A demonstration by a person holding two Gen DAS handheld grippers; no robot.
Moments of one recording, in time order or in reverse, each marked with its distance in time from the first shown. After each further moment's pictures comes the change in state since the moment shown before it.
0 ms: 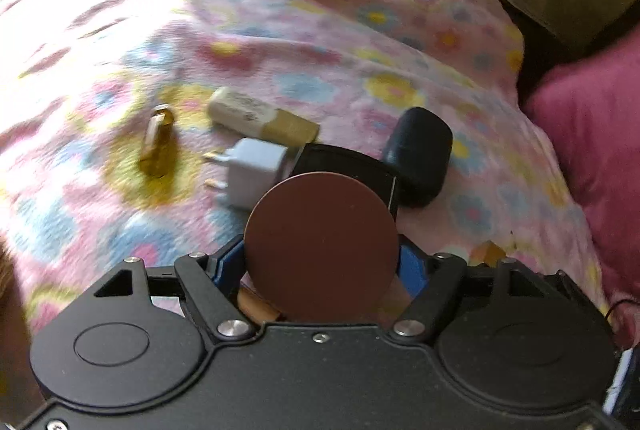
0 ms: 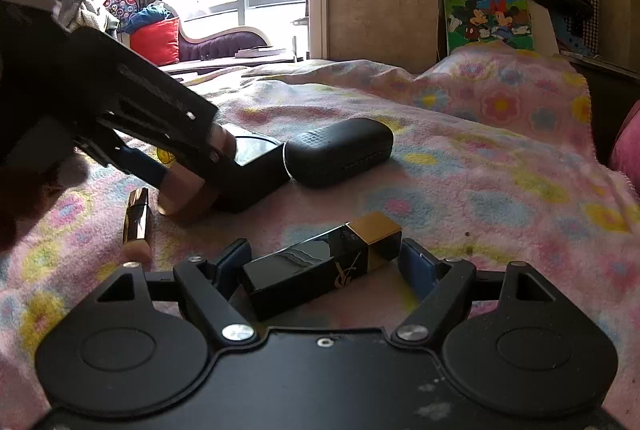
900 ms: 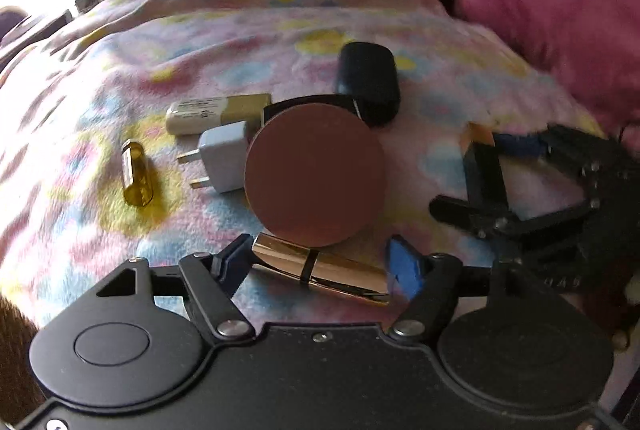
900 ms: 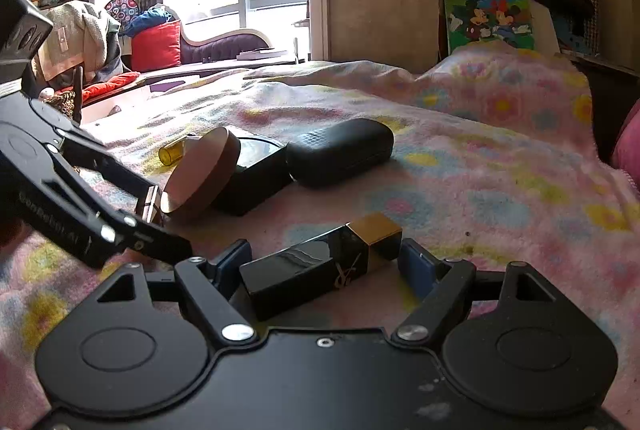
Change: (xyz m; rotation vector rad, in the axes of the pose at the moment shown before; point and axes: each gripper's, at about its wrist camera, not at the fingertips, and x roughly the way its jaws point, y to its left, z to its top) left arm 0.000 -0.001 -0.031 0.446 0.015 -0.045; right arm -0.001 -0.003 -0.001 0.012 -0.005 0.011
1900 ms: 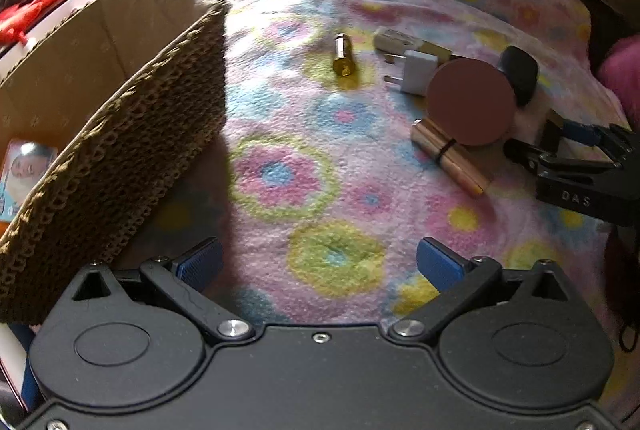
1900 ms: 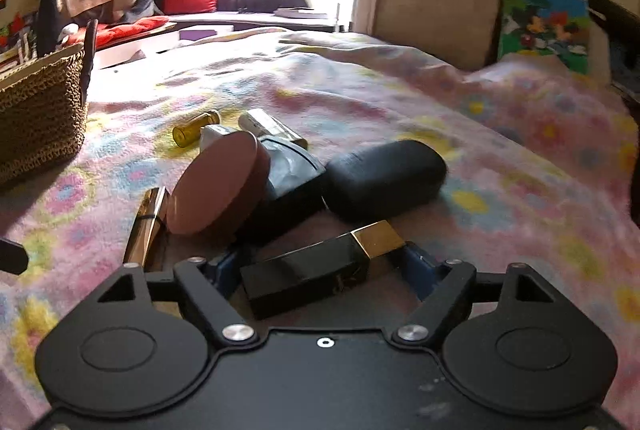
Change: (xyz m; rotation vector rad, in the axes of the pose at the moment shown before) left arm -0.074 0.019 -0.066 -0.436 0.065 0.306; right arm 0.033 0.020 0.042 -0.159 0.129 0.038
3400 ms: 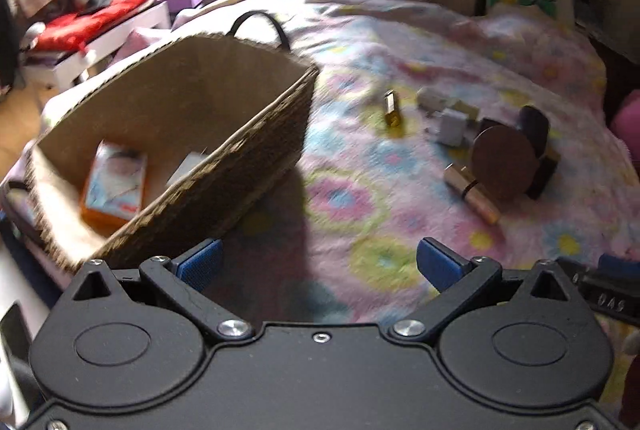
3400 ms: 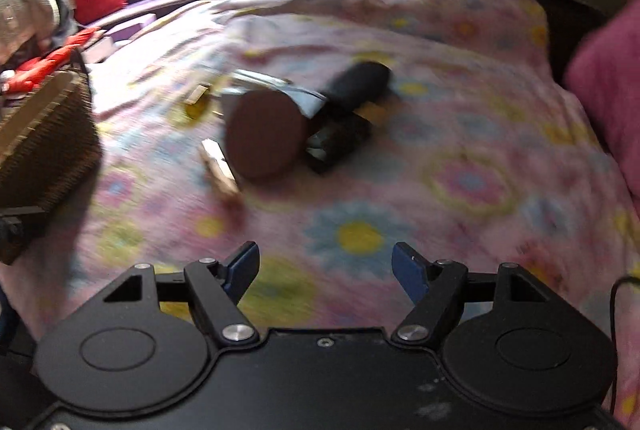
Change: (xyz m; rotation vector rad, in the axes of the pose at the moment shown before) left arm -0.054 0.026 -0.011 -0.081 -0.154 0.085; right arm -0.096 0.050 -0.019 0.308 0.201 -0.162
